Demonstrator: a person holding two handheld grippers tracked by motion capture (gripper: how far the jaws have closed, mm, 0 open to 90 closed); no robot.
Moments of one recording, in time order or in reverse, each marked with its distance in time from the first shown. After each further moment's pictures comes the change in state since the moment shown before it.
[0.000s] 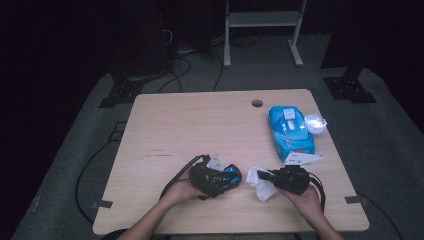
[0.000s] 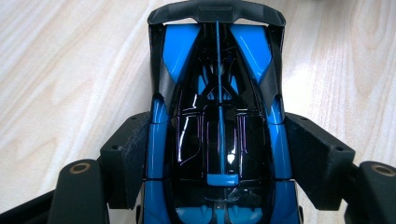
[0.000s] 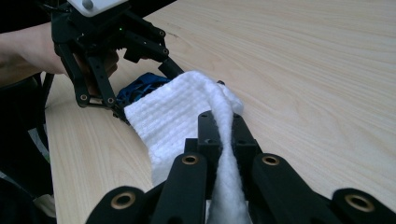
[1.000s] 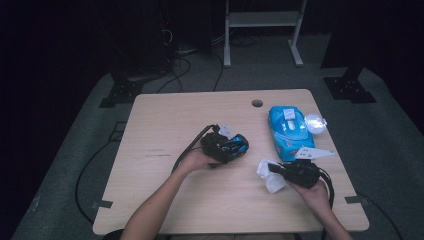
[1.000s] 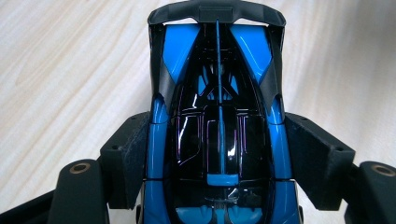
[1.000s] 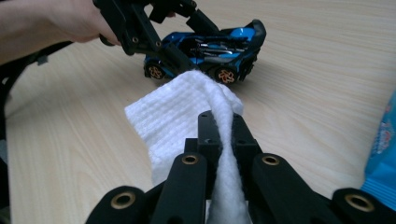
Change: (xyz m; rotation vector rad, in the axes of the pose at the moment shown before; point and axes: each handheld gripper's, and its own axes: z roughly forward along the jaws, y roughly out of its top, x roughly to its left) left arm 0.074 0.063 0.027 -0.032 0.093 -0.032; right arm -0.029 -0.001 -0.016 -0.014 -0.090 0.017
